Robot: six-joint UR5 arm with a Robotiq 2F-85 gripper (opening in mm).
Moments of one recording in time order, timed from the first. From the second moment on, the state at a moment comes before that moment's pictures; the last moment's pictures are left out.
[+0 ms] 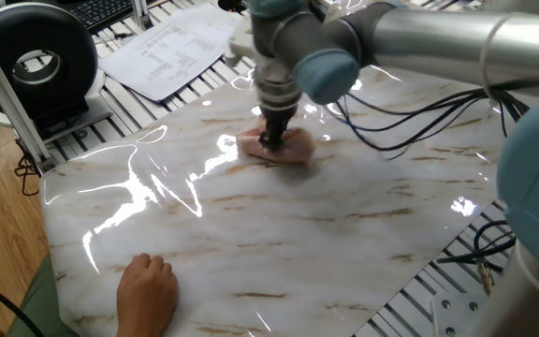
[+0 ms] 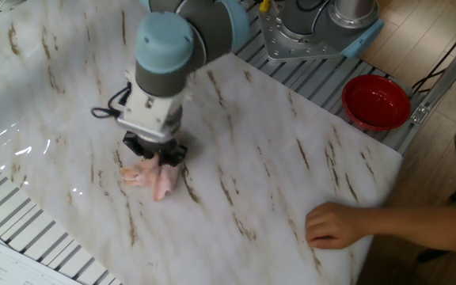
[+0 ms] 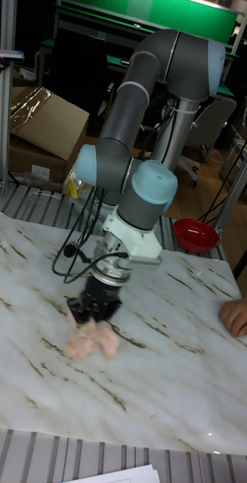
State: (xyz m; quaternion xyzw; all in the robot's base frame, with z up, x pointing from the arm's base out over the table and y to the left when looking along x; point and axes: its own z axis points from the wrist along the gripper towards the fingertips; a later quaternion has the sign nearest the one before) arm 0.570 -0.056 0.008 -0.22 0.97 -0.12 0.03
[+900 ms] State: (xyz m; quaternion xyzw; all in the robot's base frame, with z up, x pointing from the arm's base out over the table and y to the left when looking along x) arm 0.467 -0.018 0.091 -0.12 0.99 -0.02 0.00
